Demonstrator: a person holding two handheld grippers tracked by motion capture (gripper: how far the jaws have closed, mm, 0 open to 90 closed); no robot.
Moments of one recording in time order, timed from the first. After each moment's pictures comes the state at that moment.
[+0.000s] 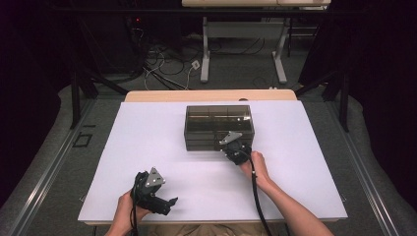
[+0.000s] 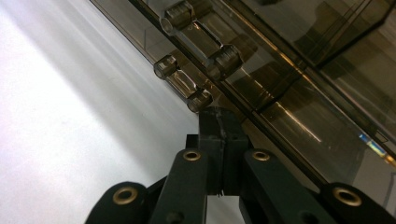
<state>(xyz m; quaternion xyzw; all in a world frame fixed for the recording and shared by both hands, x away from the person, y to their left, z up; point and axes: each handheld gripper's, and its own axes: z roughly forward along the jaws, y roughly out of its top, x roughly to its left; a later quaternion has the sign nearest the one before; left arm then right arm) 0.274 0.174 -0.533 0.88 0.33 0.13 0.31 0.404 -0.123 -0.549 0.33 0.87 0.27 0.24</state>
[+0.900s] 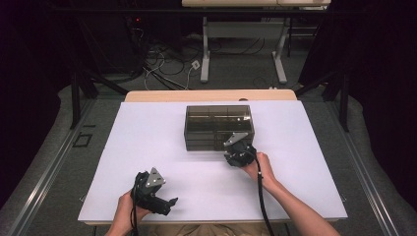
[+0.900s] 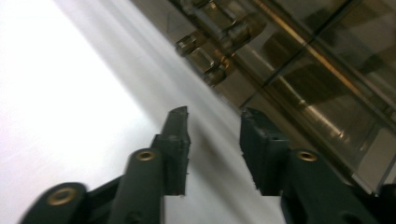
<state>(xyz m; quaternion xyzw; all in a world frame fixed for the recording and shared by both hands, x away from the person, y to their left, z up) 0.274 0.174 -0.533 0.88 0.33 0.13 0.31 0.393 -0.138 -0.539 0.32 0.88 0.28 0.19</state>
